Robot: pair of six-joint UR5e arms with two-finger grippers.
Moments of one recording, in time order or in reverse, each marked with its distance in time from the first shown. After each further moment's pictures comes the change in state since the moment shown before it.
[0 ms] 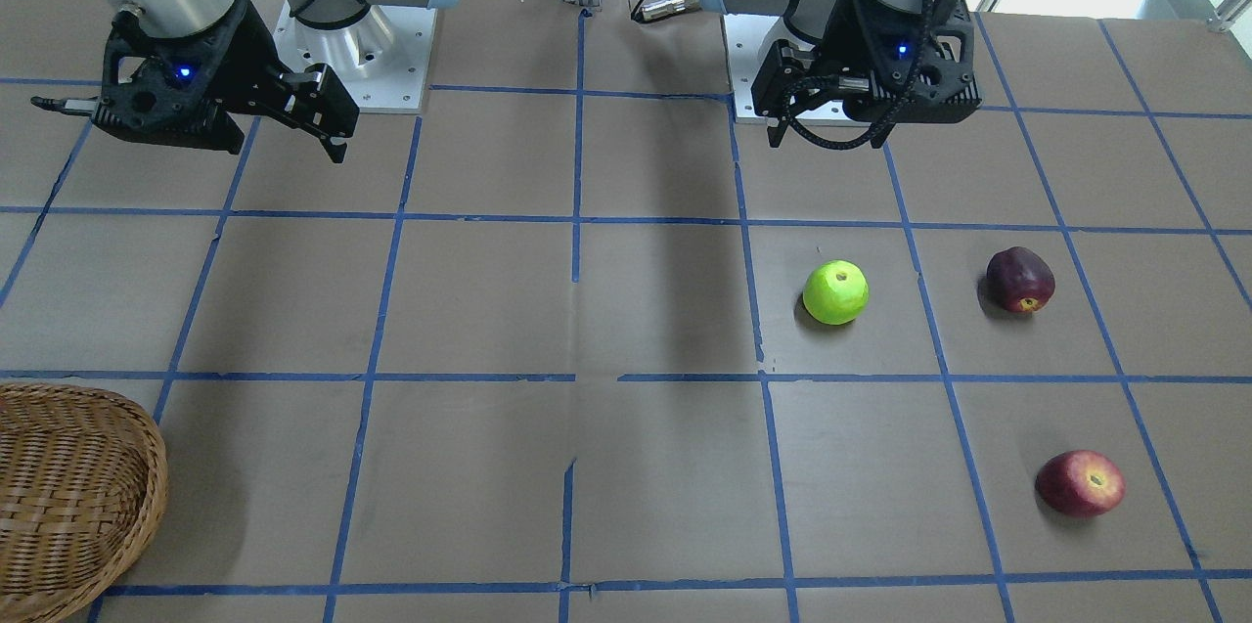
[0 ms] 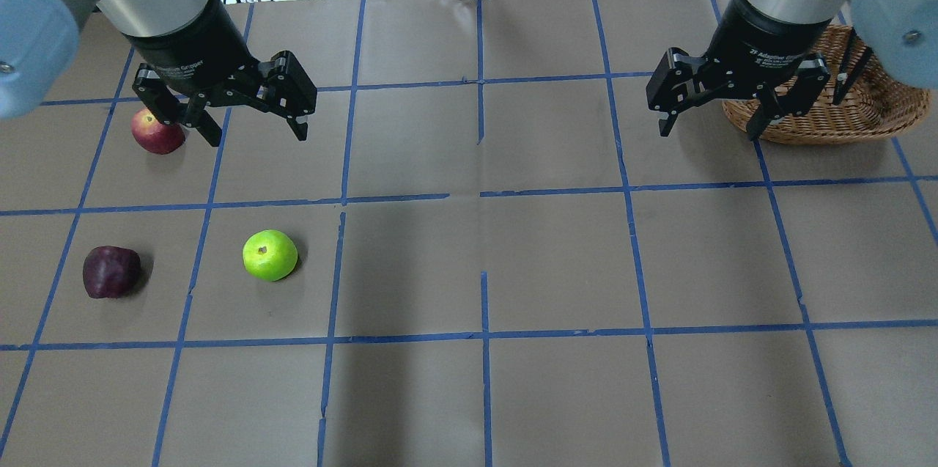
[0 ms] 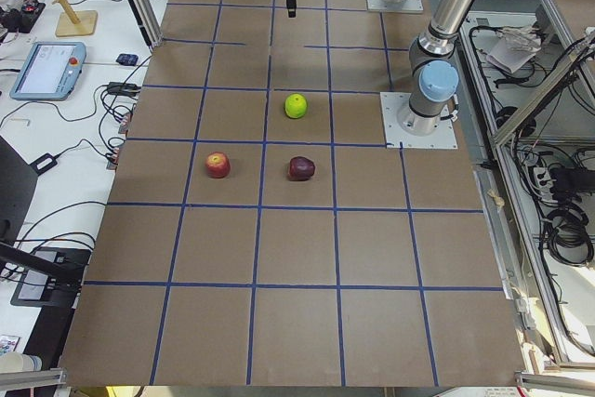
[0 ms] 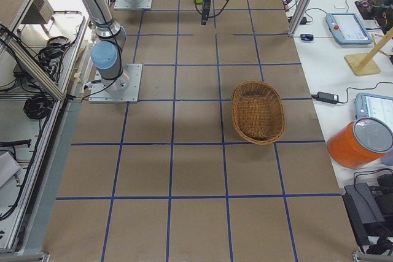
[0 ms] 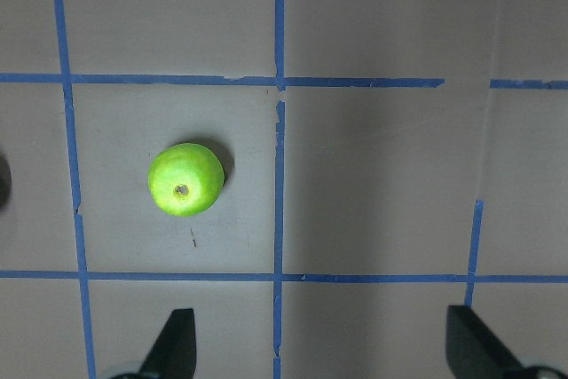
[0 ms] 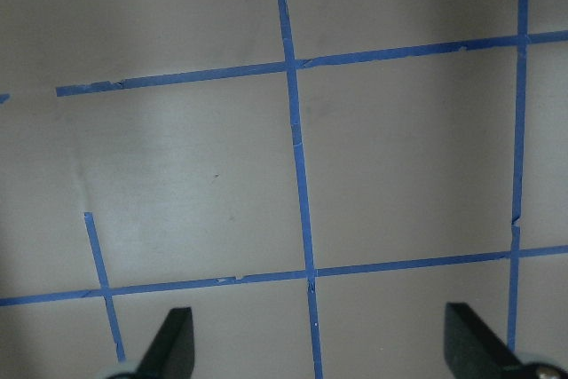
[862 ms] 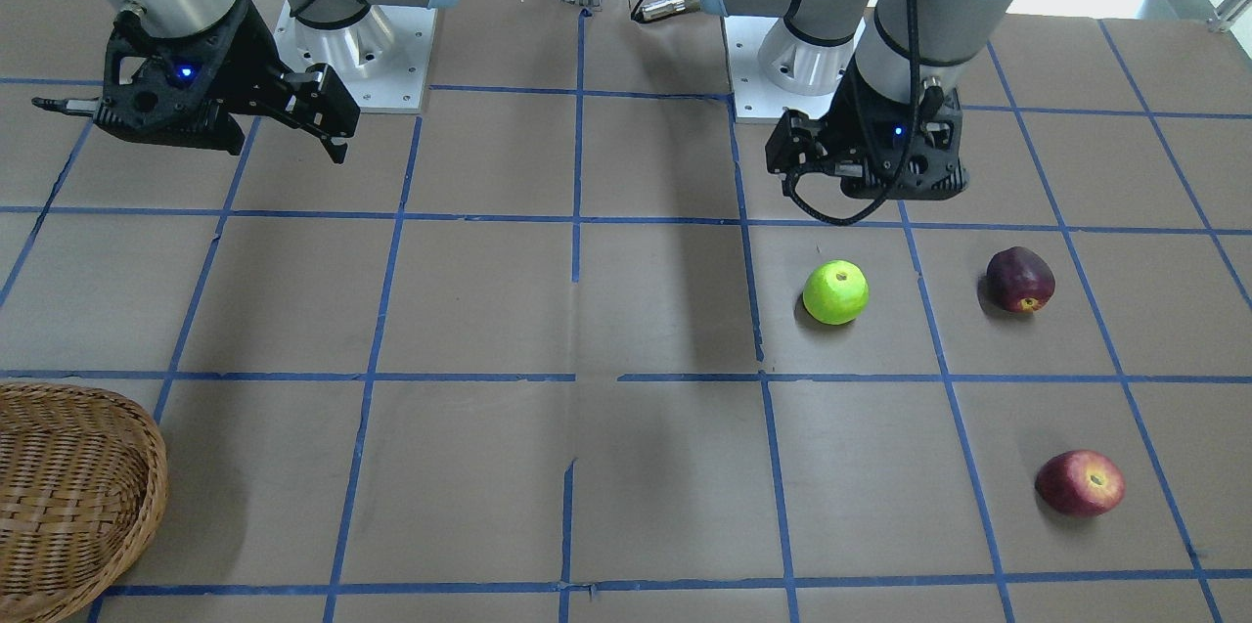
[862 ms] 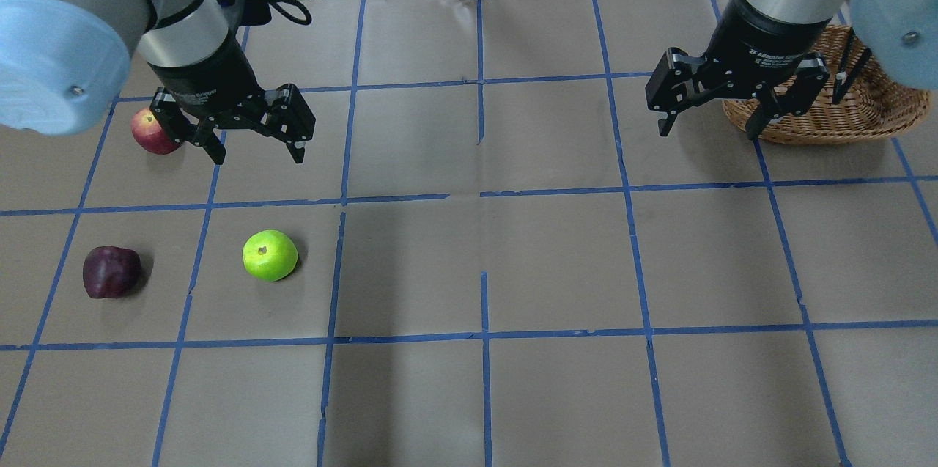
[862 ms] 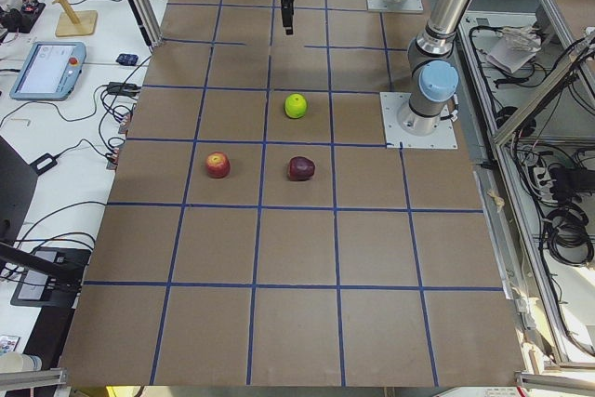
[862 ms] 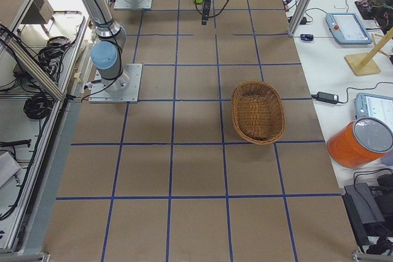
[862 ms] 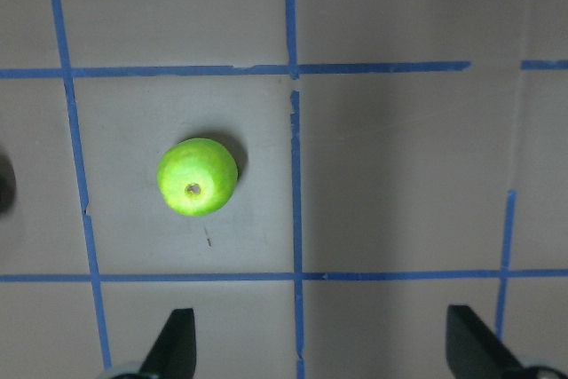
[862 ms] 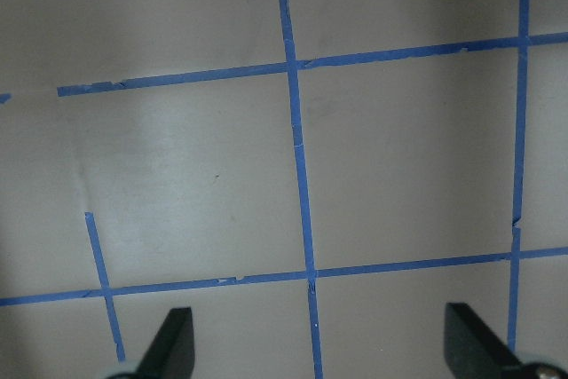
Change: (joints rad) left arm 0.054 -0.058 -0.160 0.165 0.061 0.108; right arm 0.001 0.000 0.000 -0.004 -0.001 -0.006
